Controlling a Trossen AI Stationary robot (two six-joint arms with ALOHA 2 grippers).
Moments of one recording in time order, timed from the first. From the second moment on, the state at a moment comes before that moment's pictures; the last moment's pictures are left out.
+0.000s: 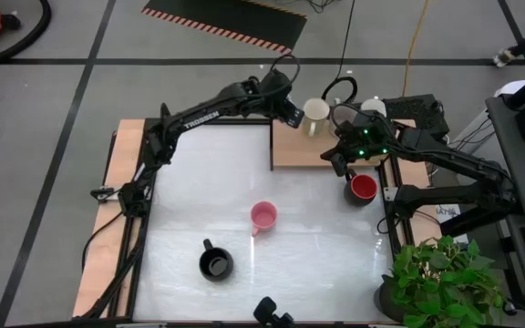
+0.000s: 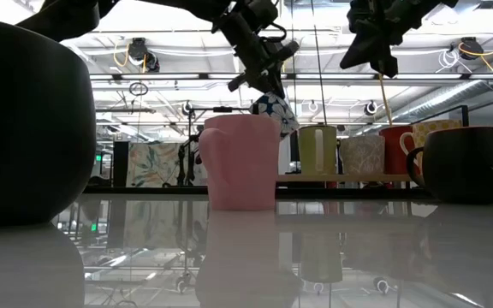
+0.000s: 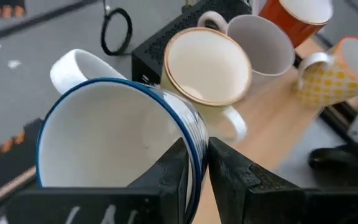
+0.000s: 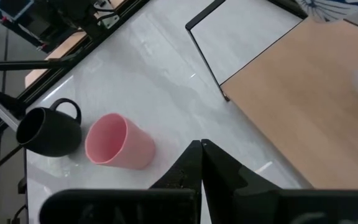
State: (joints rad) left arm 0.45 2.22 2.32 -0.86 -0.09 -0.42; right arm -0.46 1.00 0.96 -0.66 -0.26 0.38
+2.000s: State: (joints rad) left arm 0.25 2.27 2.17 -0.79 -0.16 -0.12; right arm -0.46 1.00 0.96 -0.61 0.05 0.36
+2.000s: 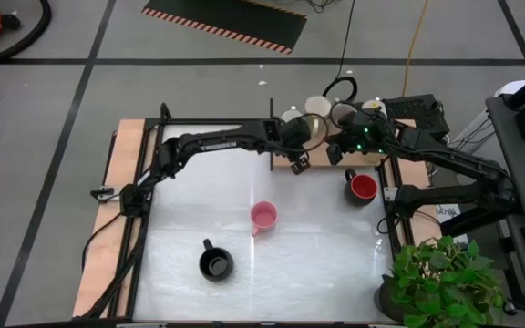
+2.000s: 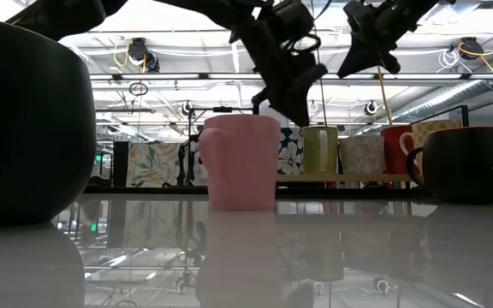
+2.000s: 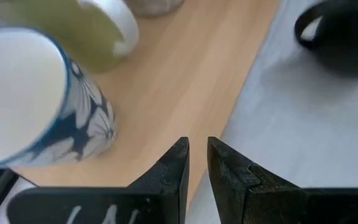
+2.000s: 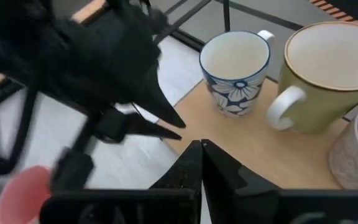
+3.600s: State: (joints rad) left arm 0.34 2.15 2.14 -0.78 -0.28 -0.08; right arm -0.38 1.01 0.96 -0.60 0.16 0.36
